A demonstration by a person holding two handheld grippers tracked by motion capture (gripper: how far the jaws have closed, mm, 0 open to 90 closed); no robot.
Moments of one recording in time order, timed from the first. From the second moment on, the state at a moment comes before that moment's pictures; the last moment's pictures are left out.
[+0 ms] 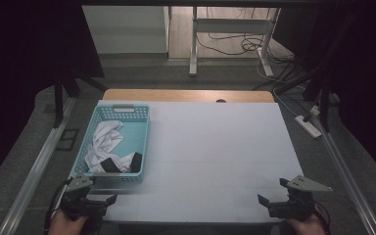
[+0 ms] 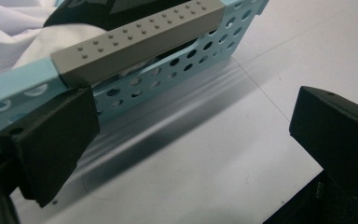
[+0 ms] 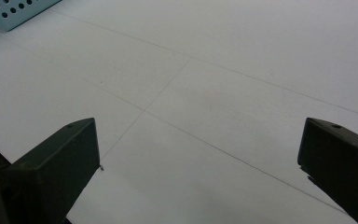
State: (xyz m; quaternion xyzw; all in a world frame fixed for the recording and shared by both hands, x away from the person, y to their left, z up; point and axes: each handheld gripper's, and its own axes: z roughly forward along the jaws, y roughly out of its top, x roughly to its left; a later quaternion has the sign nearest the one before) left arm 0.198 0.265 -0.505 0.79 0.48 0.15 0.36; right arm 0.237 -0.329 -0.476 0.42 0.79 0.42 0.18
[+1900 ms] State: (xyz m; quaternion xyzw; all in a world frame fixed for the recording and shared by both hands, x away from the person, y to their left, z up) left arm 0.198 0.265 -0.485 0.79 0.45 0.14 0.40; right arm 0.243 -0.329 -0.478 0.41 0.80 0.41 0.15
